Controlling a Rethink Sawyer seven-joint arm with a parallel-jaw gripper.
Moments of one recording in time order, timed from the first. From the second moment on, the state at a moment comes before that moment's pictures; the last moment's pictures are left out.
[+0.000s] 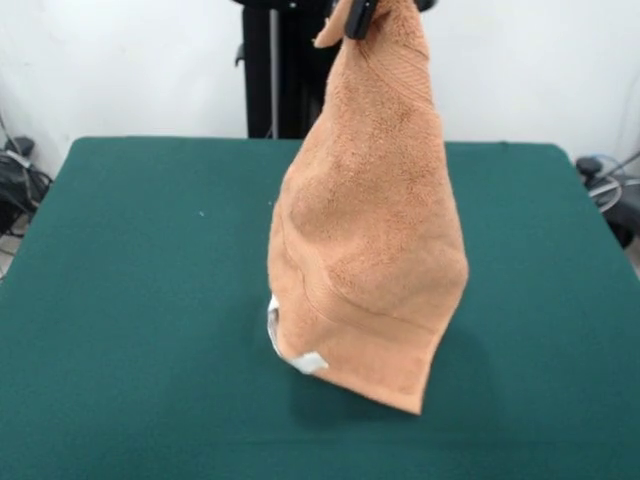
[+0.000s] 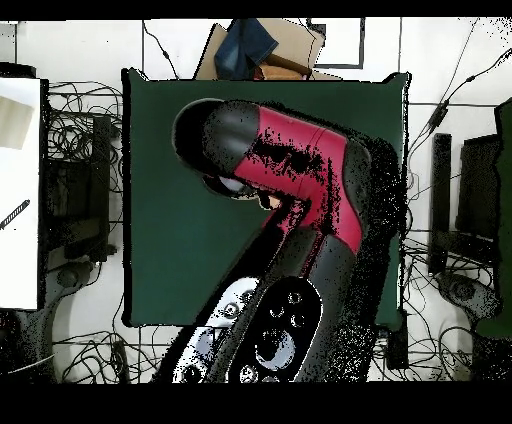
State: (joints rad) arm 0.12 -0.61 -0.58 1.21 0.23 1.13 2.03
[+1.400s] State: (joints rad) arm -0.03 -0.57 -0.58 1.21 0.23 1.13 2.03
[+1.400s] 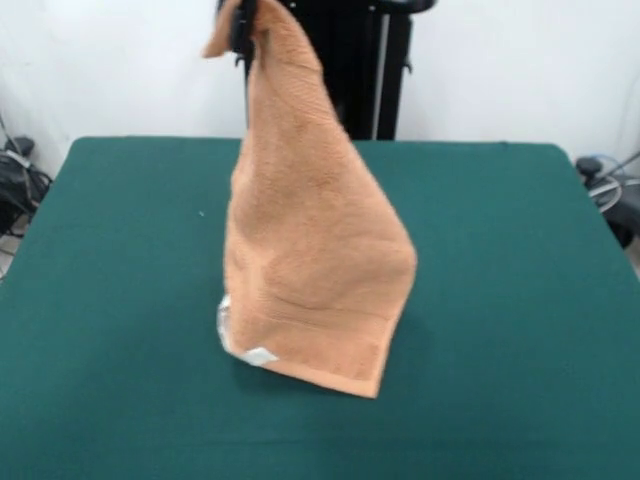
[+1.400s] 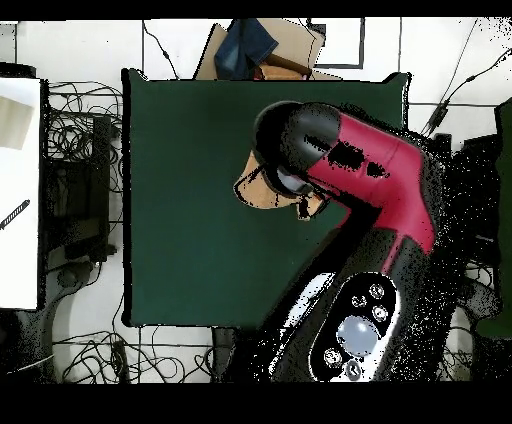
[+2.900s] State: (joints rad) arm -0.09 -0.57 -0.57 1.21 0.20 1.09 2.03
